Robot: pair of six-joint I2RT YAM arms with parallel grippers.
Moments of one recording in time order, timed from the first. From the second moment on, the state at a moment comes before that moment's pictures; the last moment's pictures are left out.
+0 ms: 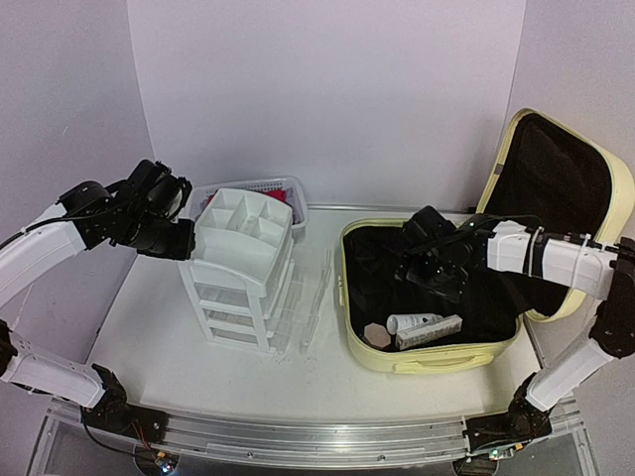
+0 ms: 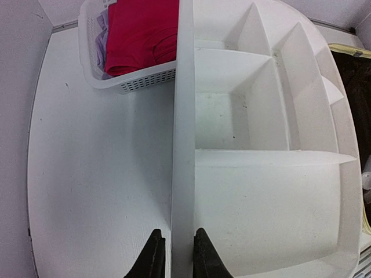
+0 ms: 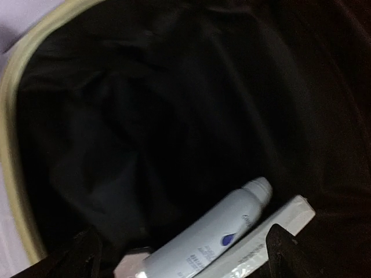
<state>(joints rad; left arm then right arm) -0.71 1.20 1.27 -0.97 -0.31 -0.46 0.77 1.48 1.14 -0.78 0.42 1.04</state>
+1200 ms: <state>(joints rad) -0.71 1.20 1.27 -0.96 -0.31 -0.45 0.68 1.81 1.16 -0.79 0.20 1.71</state>
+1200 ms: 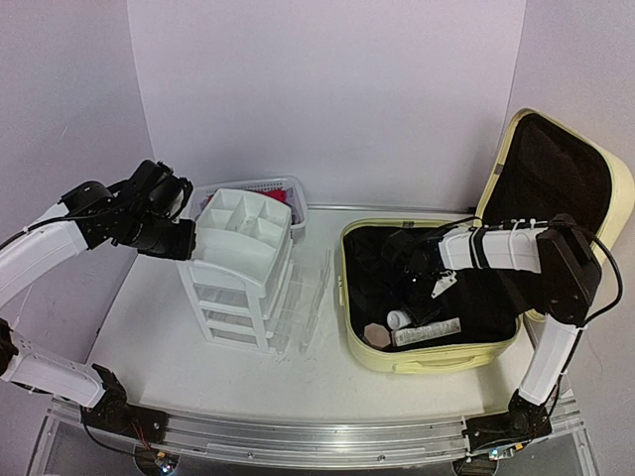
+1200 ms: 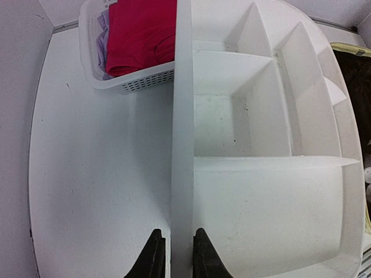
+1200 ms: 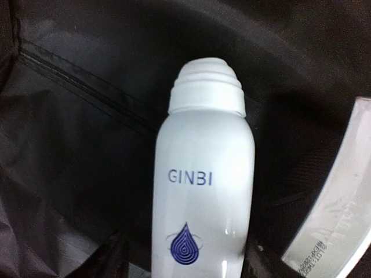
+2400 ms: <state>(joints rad) -0.71 1.19 1.26 -0.97 -0.32 -0.45 0.99 1.77 1.32 -0.24 0.05 1.10</state>
